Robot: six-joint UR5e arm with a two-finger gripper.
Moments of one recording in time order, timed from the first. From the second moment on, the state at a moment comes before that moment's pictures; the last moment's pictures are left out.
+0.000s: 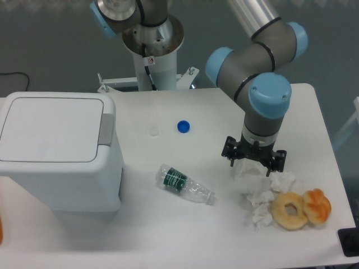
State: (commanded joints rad) arm 2.62 -2.03 -1.50 -1.08 1.57 0.97
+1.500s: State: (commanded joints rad) arm 2.47 -1.72 -1.49 -1.08 1.39 0.47
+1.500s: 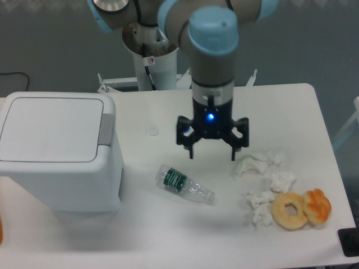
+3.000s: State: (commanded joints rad) arm 2.35 -1.60 -1.62 -1.09 1.12 0.28
